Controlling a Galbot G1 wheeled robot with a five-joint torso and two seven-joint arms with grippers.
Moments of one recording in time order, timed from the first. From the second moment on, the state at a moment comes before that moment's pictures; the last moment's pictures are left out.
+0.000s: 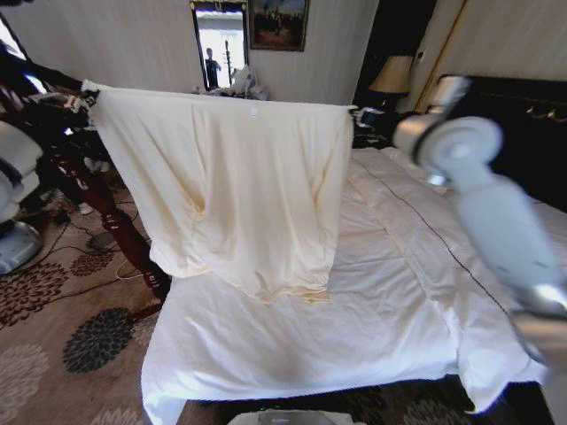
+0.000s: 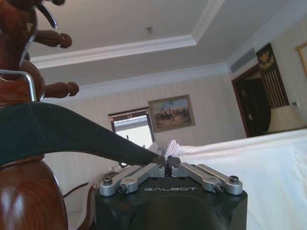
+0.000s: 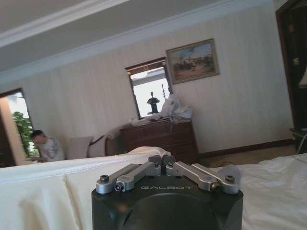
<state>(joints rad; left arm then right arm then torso) 1.38 0.08 -1.13 -1.82 -1.44 0.06 -0.16 0.16 0.91 -0.14 1.52 1.40 -0.50 0.47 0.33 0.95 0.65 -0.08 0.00</state>
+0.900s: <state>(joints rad) 2.46 1.05 -2.11 -1.08 -1.39 0.08 -0.29 0.30 1.00 -0.17 0.99 1.24 -0.40 0.29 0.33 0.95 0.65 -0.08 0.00</state>
